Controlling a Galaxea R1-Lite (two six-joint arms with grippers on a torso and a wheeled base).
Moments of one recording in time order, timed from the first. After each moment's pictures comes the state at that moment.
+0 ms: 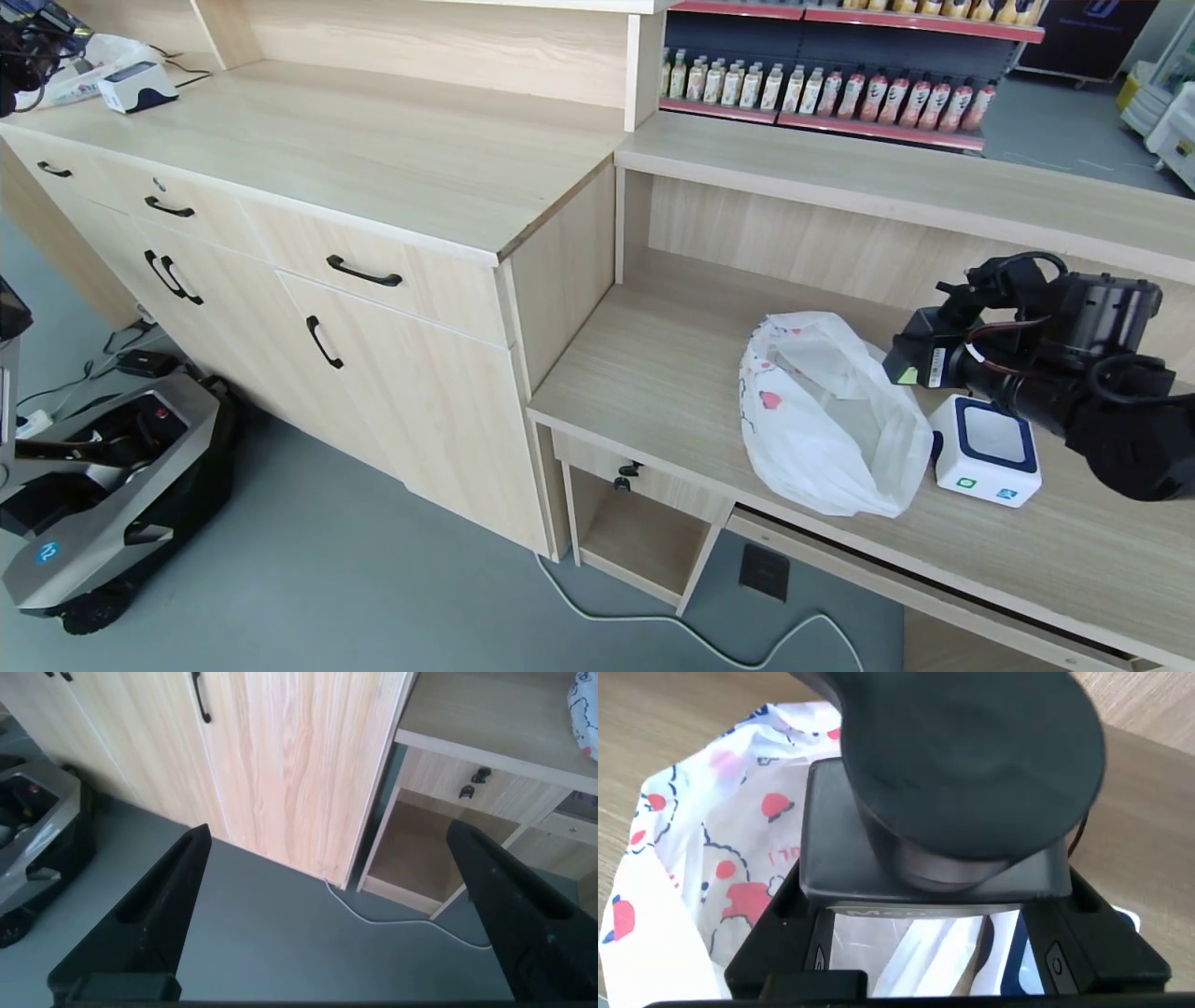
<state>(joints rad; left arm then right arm) 0.00 0.00 0.00 0.00 -0.05 0.00 0.00 1.88 -0.83 -0.88 -0.03 -0.11</state>
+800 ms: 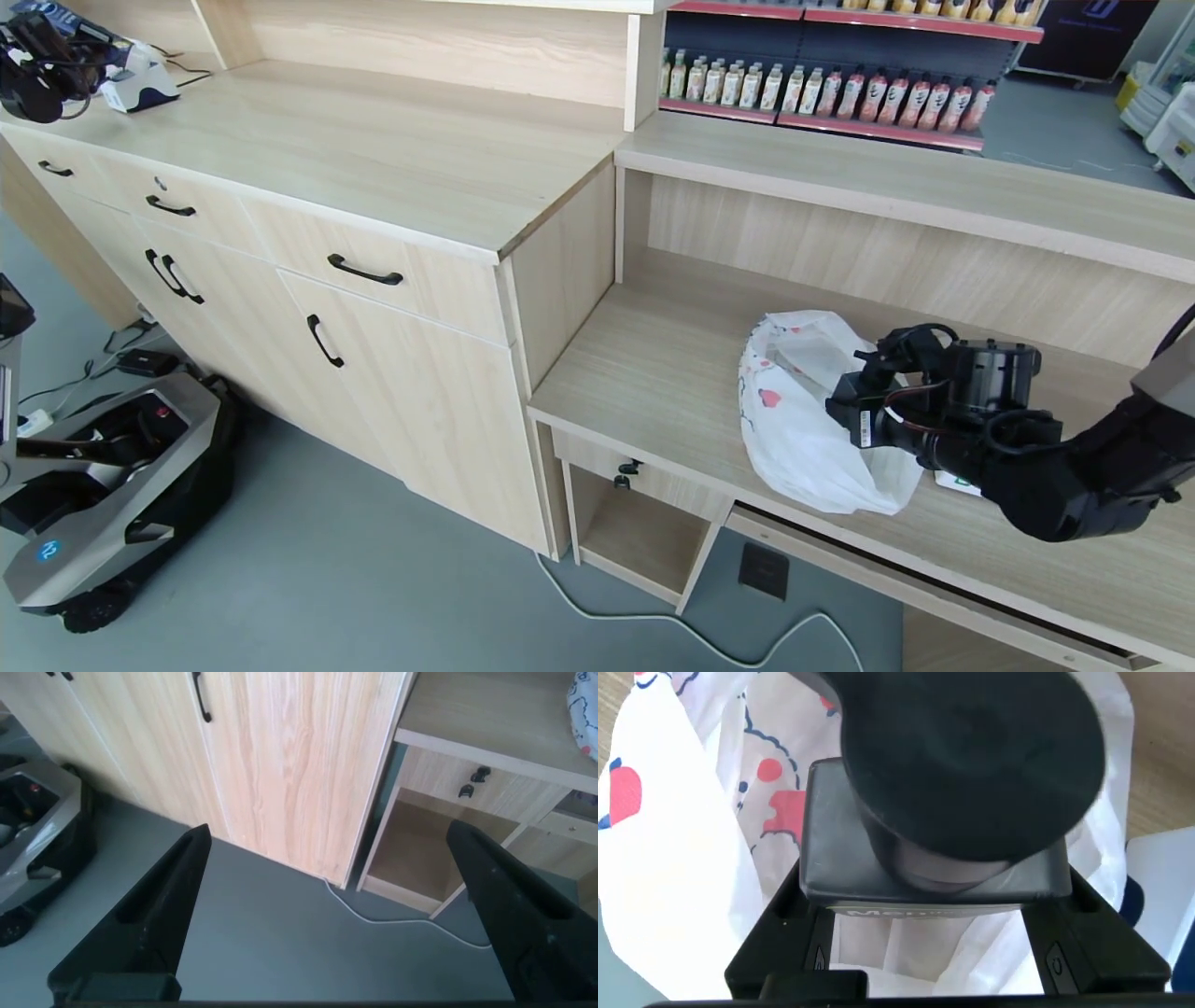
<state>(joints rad) 0.00 0.00 0.00 0.00 -0.05 0.00 0.10 2.07 -0.77 -0.97 -0.01 -0.11</state>
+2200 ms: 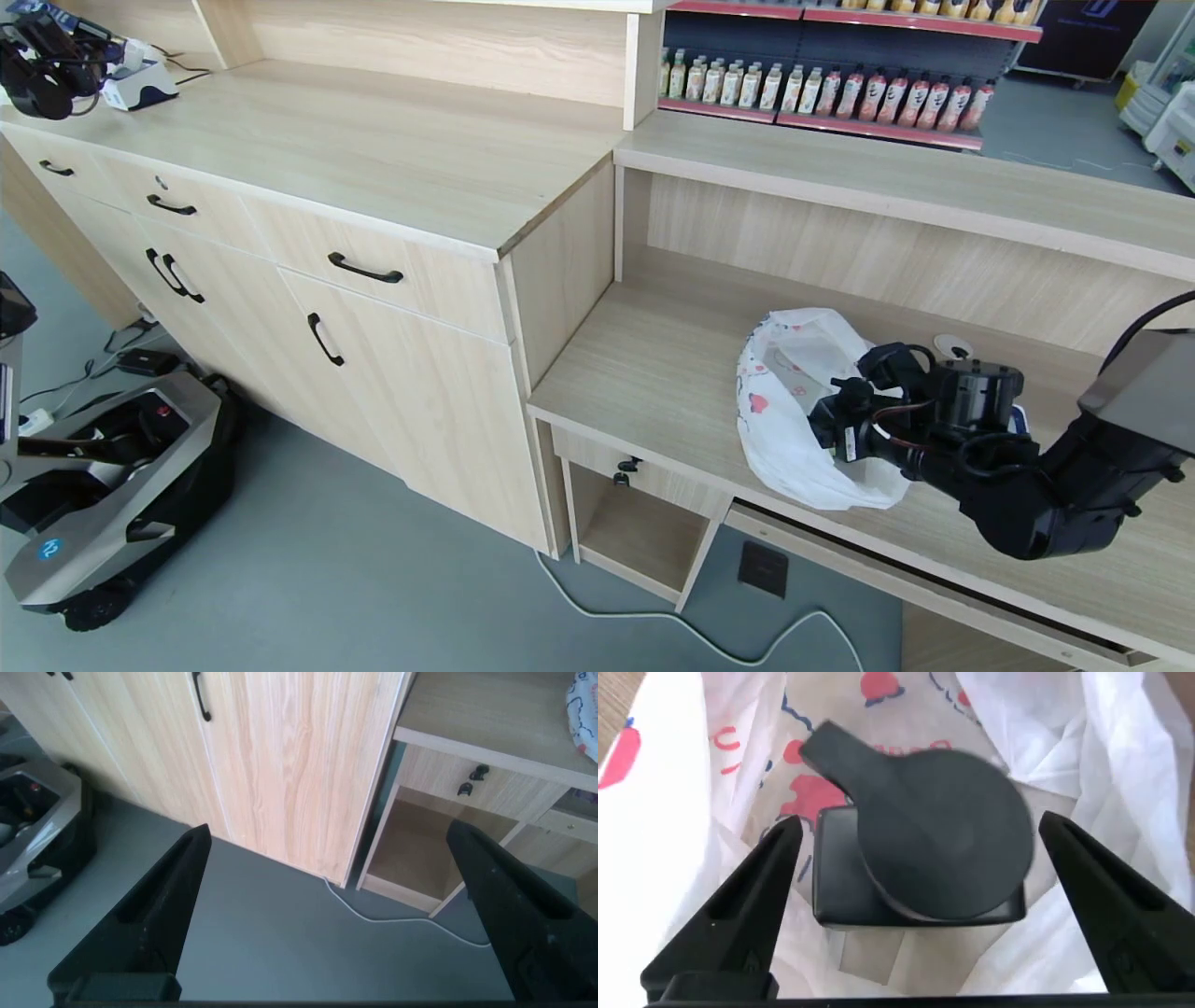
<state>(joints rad) 0.00 0.00 0.00 0.00 -0.05 0.00 0.09 2.16 -0.75 -1.13 0.10 -0.20</state>
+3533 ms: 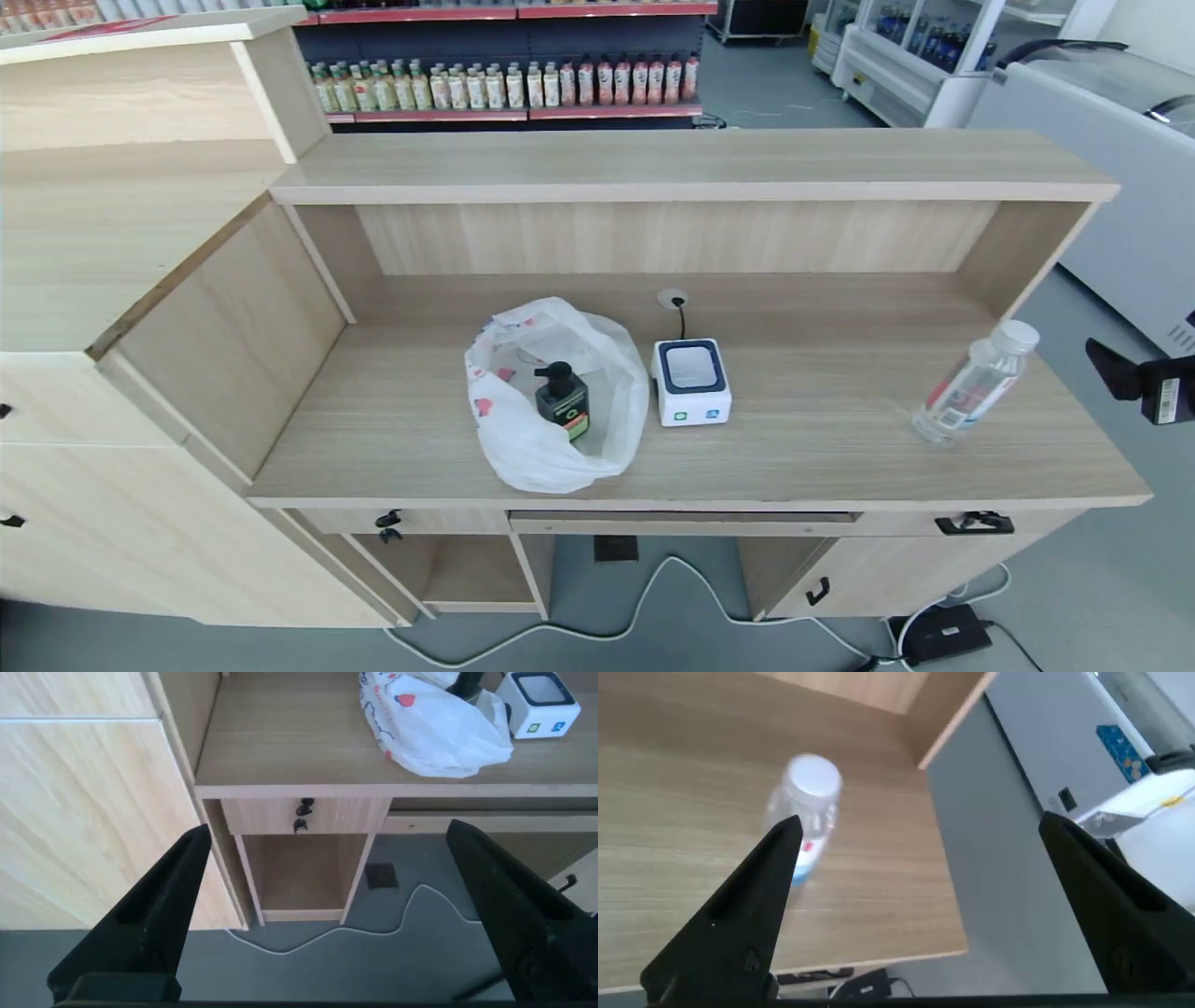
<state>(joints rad) 0.00 0.00 0.00 0.00 -0.05 0.00 -0.34 1.50 -0.48 -1.05 0.05 -0.44</state>
